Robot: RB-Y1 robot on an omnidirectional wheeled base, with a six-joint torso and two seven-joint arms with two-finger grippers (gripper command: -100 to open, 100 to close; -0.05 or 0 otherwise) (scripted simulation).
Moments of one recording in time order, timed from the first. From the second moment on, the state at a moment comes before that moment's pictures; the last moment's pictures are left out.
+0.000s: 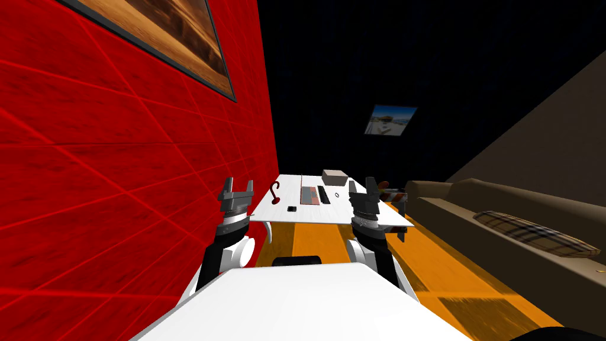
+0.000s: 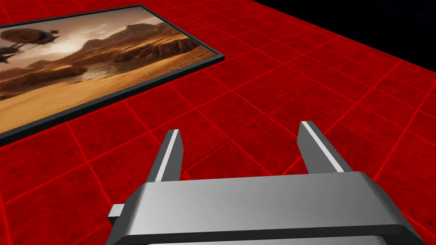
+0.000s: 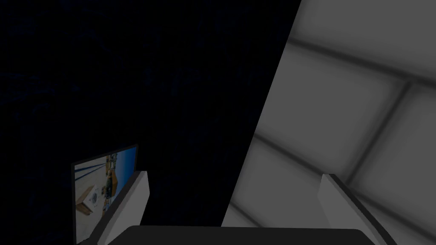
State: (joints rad) left arm 0.45 -0.02 -0.05 -2.23 0.12 -0.58 0.17; right arm 0.52 0.04 -0.01 -2.36 0.11 -0.59 0.01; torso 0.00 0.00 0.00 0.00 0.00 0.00
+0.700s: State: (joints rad) left arm 0.45 -0.02 -0.05 -2.23 0.12 -0.58 0.17; right arm 0.52 0.04 -0.01 -2.36 0.11 -0.59 0.01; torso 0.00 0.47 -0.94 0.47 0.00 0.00
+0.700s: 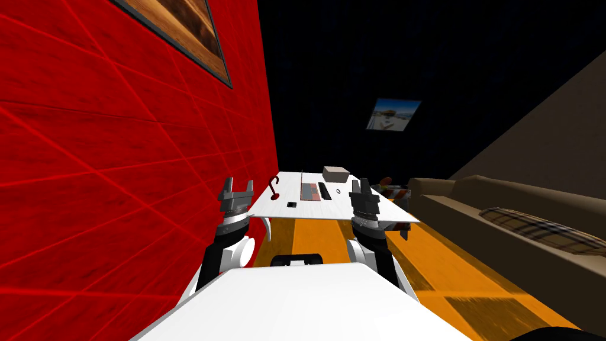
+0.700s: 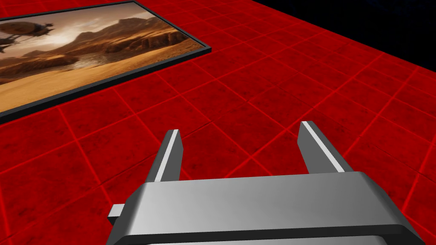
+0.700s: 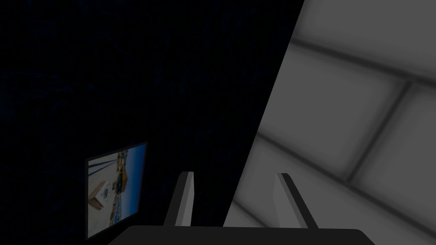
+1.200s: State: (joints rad) left arm 0.45 -0.02 -0.05 -2.23 0.12 -0.58 0.17; right arm 0.52 -0.02 -0.01 -2.35 0.09 -0.59 -0.01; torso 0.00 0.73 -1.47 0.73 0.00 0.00
